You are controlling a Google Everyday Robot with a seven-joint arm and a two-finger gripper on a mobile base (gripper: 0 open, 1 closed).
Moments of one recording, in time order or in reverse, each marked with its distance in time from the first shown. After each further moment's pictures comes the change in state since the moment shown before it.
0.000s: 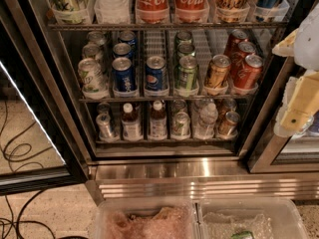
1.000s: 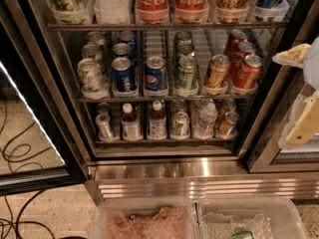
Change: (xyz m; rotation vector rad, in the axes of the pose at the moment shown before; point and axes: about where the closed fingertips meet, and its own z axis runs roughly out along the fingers) arm 0.012 0.008 0.016 0.049 -0.132 -0.083
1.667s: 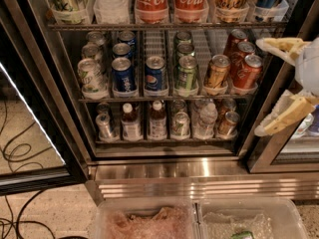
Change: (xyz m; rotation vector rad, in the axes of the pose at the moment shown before) arm -0.035 -0.022 0.009 0.151 -0.403 -0.118
